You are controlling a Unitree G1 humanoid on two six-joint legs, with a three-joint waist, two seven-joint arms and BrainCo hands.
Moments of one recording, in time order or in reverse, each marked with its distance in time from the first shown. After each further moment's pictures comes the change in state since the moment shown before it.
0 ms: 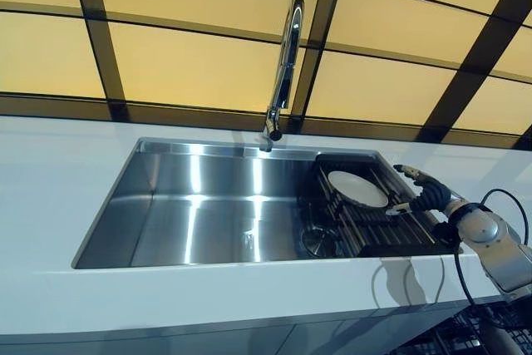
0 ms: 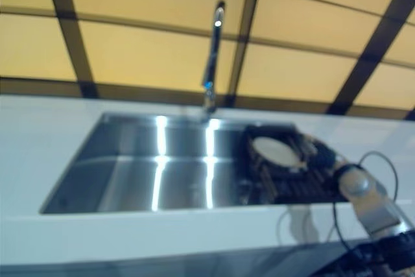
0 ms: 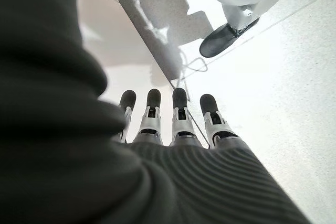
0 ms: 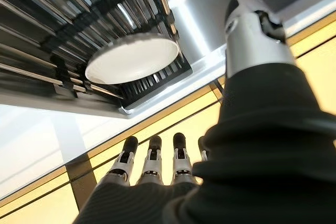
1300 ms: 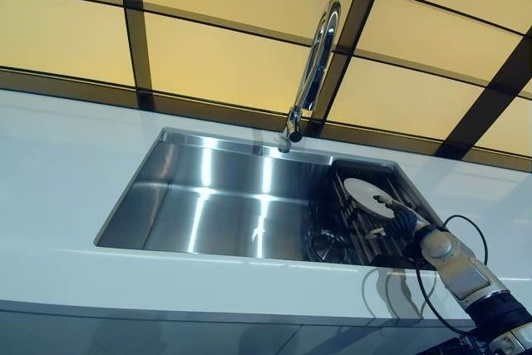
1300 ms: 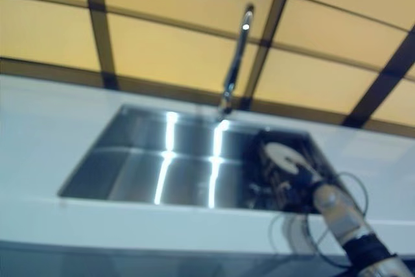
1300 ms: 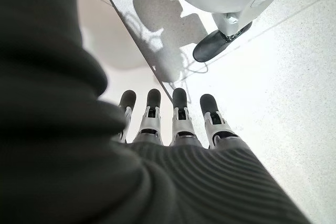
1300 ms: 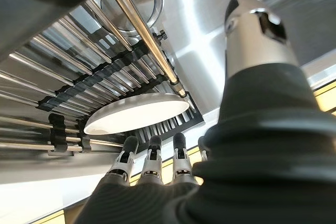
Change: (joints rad) left arm -0.023 0.035 -0.007 -0.043 0.078 0.039 -0.030; right arm -0.074 0.207 0.136 0.203 -0.087 0.071 -0.070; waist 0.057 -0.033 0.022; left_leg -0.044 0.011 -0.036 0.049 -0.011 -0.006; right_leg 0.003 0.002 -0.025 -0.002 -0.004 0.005
